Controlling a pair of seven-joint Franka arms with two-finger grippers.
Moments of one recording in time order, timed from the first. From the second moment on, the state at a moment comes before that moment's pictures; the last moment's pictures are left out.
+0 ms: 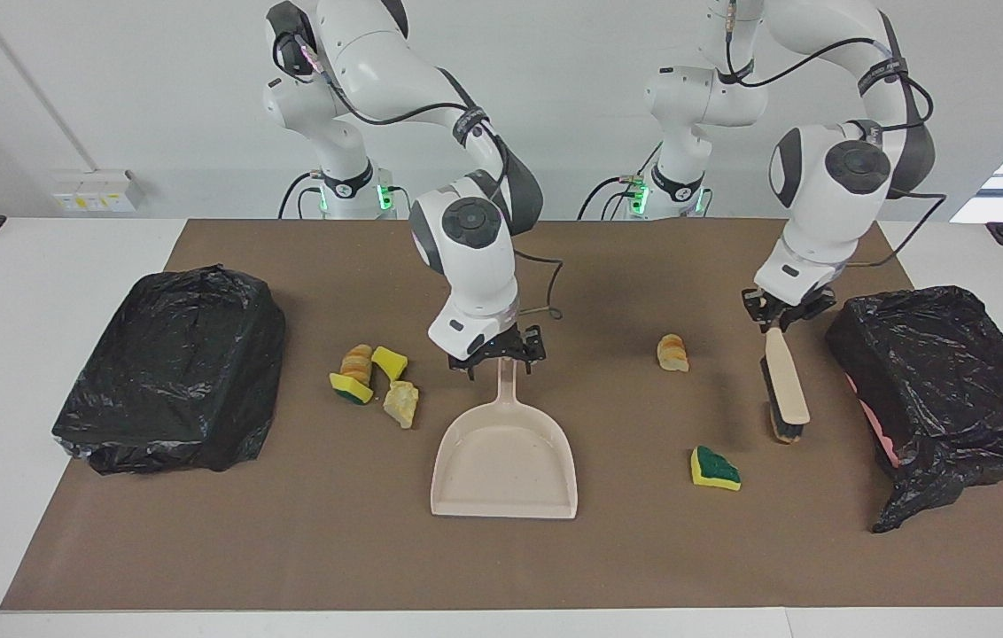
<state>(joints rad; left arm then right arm) -0.20 0.04 0.15 -2.01 0.14 2.04 0.05 0.55 0.51 -0.04 -1.51 0.10 2.08 0.40</state>
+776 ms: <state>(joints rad) -0.07 0.13 0.13 -2.05 0.14 2.05 0.30 0.57 0.51 -0.04 -1.56 0.10 2.09 0.45</state>
